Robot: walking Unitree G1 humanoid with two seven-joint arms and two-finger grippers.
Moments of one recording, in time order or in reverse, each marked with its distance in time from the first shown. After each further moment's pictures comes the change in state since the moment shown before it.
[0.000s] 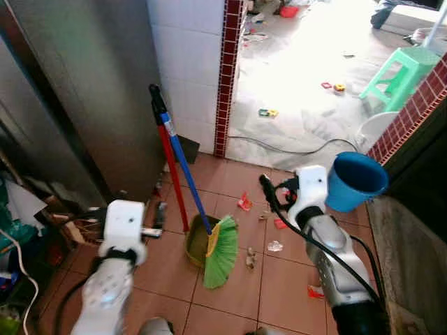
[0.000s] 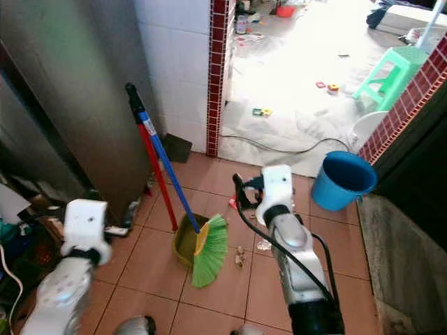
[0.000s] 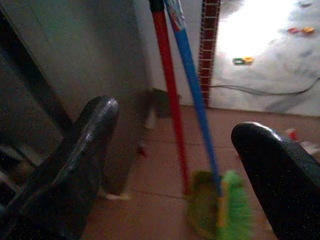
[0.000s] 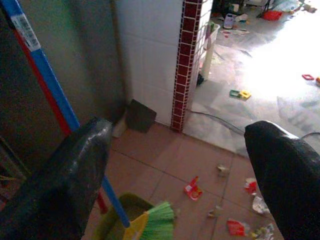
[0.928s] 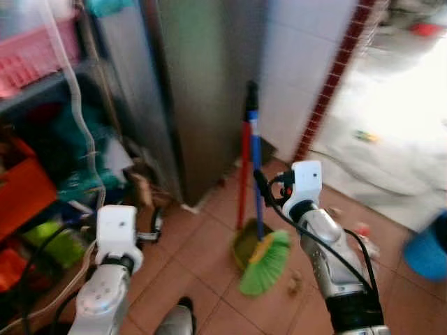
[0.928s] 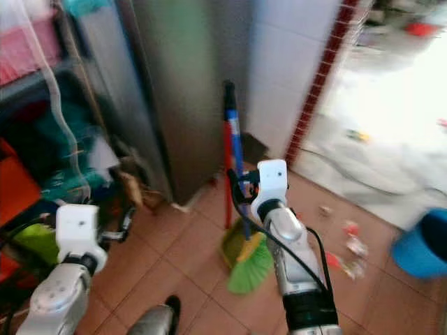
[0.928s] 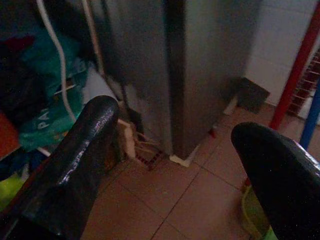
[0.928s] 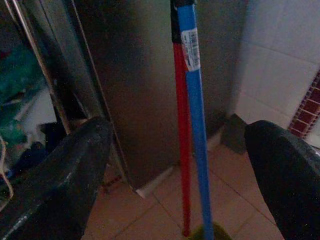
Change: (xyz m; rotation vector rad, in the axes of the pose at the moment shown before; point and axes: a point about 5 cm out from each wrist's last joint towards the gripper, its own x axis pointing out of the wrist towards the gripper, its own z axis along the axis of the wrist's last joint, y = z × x) left arm -0.014 0.009 -0.007 -0.094 0.026 0.026; right arm 0.008 0.004 0.005 0.046 -0.017 0.028
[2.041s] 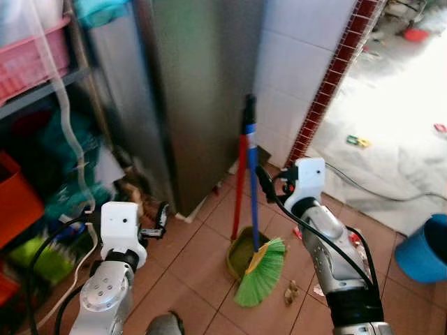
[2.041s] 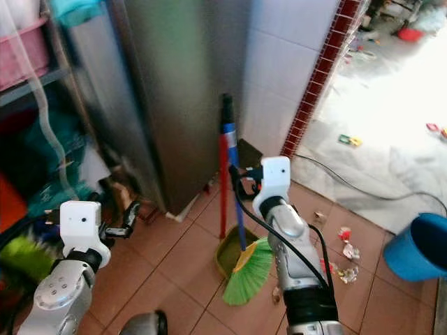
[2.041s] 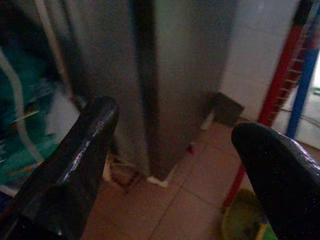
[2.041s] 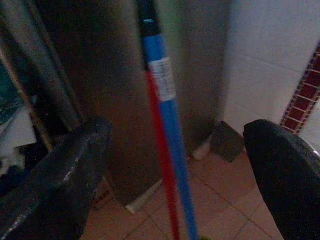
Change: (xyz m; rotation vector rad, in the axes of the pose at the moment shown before) left arm 0.005 -0.009 0.008 -0.021 -0.039 -0.059; right arm 0.003 -0.003 0.004 0.019 -0.013 0.006
